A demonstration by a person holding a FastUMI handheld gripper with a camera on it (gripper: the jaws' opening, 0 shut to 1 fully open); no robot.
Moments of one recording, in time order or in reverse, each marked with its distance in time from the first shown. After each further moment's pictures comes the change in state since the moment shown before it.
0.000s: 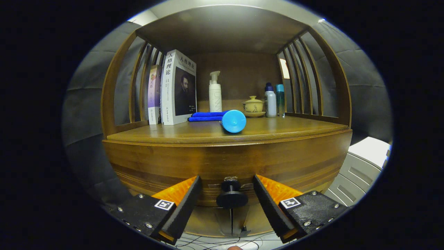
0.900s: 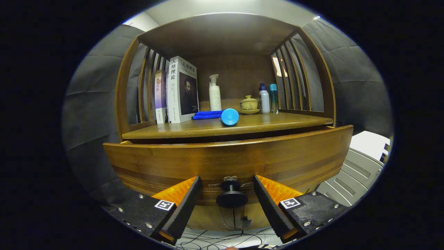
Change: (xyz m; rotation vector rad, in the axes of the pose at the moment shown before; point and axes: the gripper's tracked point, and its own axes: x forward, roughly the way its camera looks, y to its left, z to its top) arm -0.050 -0.002 -0.006 0.051 0.038 0.005
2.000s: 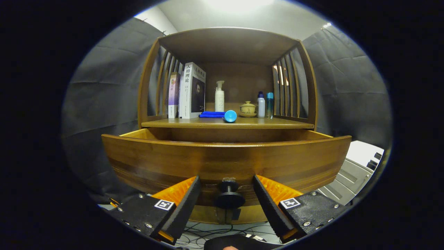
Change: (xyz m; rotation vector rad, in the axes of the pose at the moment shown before) arm -0.080 -0.003 -0.009 -0.054 -0.018 0.003
